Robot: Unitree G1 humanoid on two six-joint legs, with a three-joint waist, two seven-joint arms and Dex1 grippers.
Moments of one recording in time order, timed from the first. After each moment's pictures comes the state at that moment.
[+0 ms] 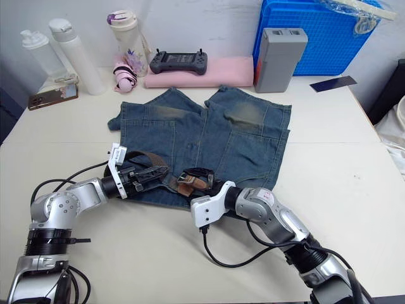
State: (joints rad) left arm -0.41 0.54 0.18 0.07 -0.89 0.98 -0.60; right arm -0.43 -0.48 0.49 -0.09 -0.49 -0.33 0.55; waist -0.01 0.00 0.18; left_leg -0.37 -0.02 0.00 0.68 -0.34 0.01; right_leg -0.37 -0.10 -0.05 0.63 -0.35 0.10
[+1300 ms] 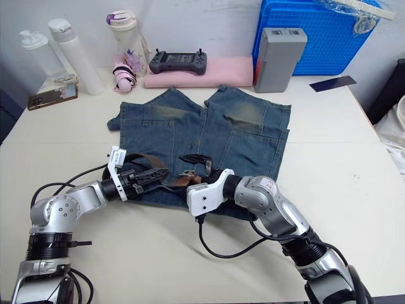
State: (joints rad) left arm -0.39 0.51 0.21 0.04 -0.88 1.01 -0.58; right arm -0.49 -0.46 0.43 -0.18 -0.44 -0.26 0.64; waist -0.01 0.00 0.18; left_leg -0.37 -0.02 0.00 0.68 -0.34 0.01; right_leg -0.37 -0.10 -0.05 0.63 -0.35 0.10
